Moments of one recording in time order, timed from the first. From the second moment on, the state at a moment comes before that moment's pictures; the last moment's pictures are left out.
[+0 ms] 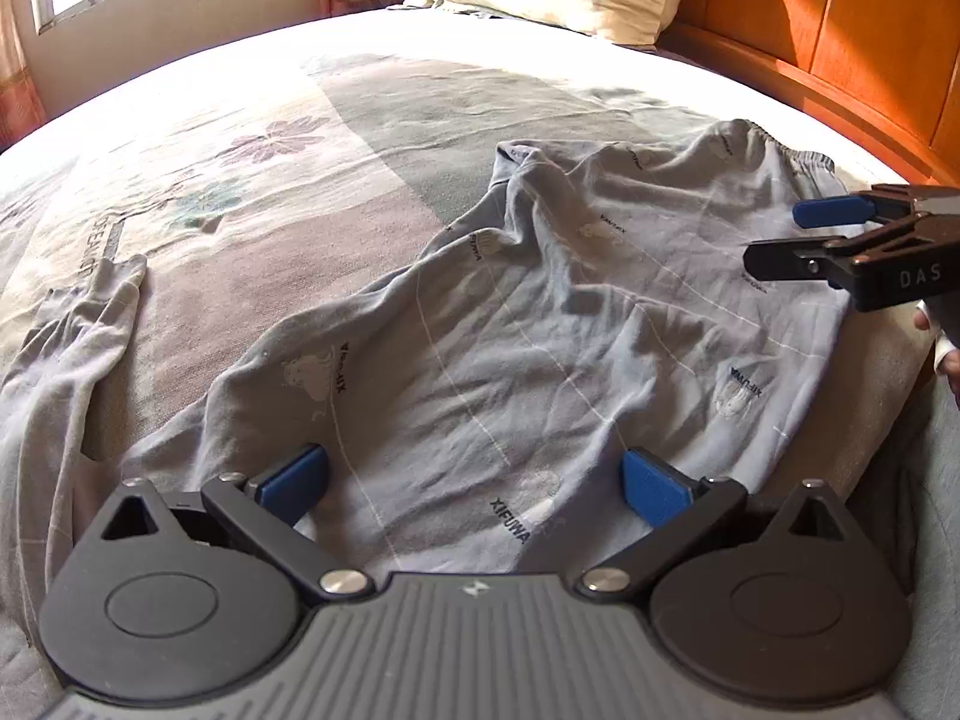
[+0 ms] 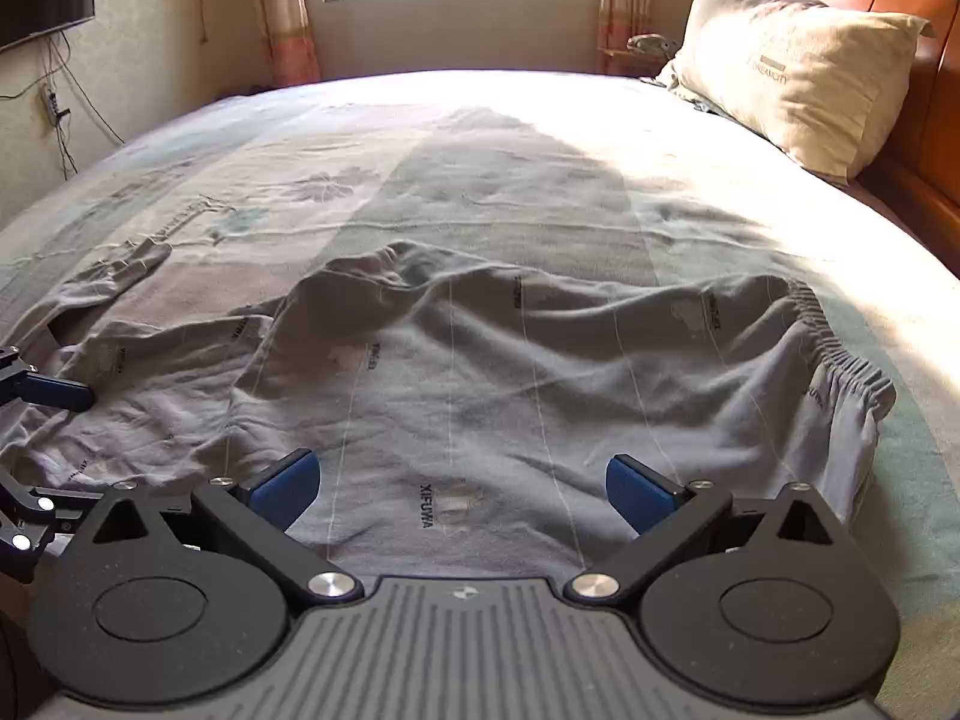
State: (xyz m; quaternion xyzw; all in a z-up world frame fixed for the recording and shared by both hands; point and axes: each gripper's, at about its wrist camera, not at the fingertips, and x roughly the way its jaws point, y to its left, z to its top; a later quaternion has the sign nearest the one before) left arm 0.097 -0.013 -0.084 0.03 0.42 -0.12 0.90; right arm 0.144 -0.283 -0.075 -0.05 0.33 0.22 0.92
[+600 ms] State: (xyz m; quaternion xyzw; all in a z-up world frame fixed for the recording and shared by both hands) left arm 0.167 -0.076 -0.084 -0.09 0.41 -0.18 0.89; right arm 0.155 -0.402 -0.094 0.25 0.30 0.20 0.90
